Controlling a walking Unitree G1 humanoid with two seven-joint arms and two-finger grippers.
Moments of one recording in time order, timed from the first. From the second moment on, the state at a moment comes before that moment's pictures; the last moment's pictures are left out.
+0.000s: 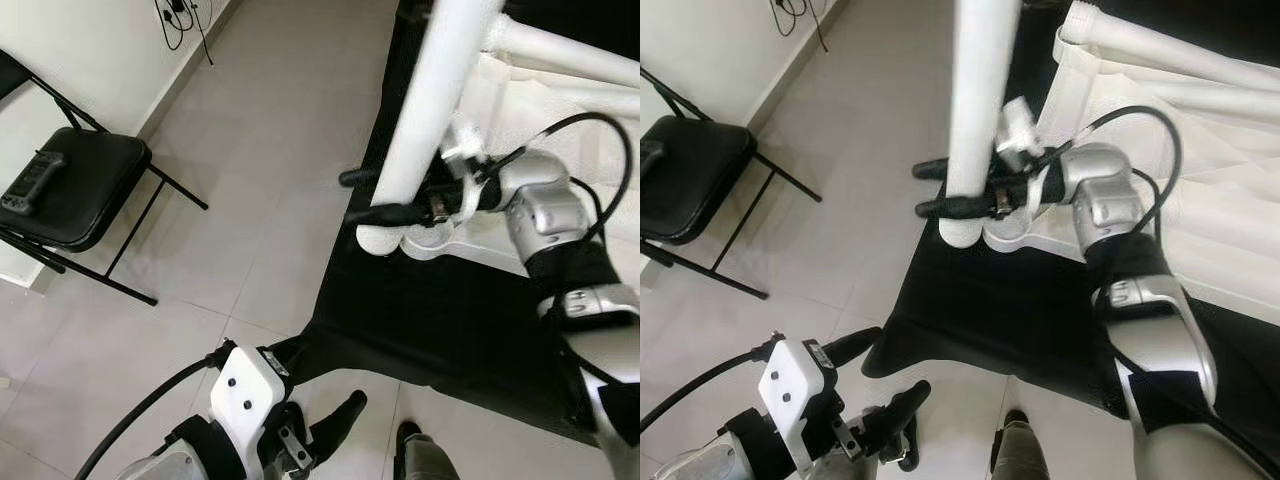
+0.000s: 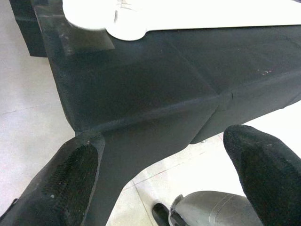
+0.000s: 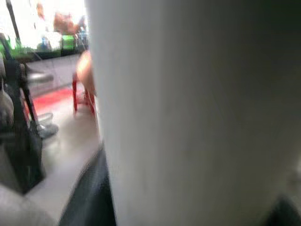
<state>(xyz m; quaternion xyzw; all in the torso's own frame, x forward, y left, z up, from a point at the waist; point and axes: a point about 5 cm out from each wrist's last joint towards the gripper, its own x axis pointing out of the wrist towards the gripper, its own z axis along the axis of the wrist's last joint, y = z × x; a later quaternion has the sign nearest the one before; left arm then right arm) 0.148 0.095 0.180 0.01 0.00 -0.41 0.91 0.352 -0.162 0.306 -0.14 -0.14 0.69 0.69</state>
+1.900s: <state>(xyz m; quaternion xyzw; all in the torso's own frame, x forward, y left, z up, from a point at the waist) 0.148 0.097 0.179 0.01 0.00 -0.41 0.91 0.340 -0.199 0.313 -0.20 -0.13 0.67 0.71</state>
